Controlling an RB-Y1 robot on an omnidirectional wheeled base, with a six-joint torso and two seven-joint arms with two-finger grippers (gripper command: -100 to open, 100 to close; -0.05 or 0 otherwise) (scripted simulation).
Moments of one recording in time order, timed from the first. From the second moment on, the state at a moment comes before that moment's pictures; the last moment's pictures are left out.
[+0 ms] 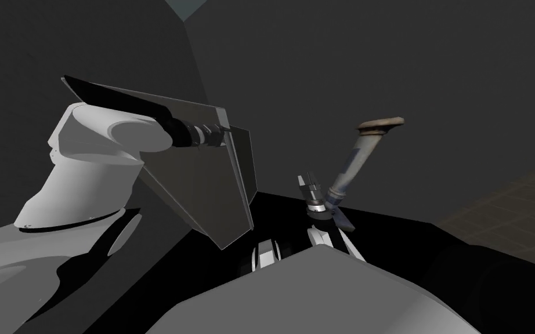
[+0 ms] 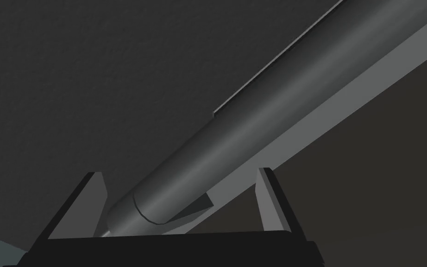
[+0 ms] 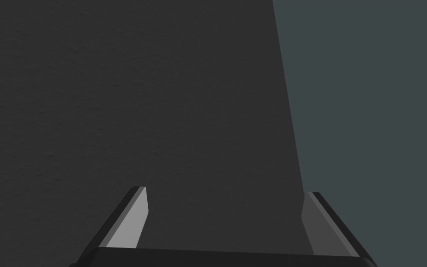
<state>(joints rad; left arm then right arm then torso) -1.04 0.92 -0.05 -1.88 0.93 1.09 -0.37 0.54 -0.01 0.01 -2.26 0.10 -0.64 -0.10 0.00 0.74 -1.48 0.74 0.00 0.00</state>
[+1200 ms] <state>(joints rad) -1.12 0.89 -0.04 -2.00 1.13 1.14 -0.34 0.54 -0.01 0.01 -2.26 0.10 -0.64 -0.10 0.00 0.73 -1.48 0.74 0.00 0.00</state>
